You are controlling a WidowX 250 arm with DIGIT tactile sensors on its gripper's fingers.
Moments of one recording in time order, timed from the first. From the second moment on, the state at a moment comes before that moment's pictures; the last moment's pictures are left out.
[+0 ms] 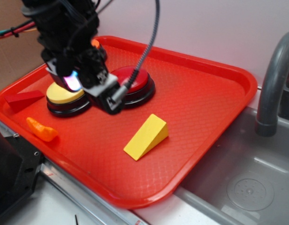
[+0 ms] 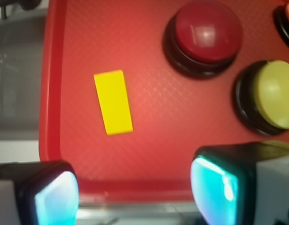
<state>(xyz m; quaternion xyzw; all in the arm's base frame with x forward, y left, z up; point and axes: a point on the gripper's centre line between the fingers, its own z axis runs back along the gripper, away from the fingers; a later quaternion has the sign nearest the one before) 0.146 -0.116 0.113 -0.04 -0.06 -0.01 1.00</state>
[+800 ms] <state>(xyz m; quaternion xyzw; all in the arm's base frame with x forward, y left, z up) 0.195 -0.137 0.026 -0.02 -0.05 -0.05 1.00</state>
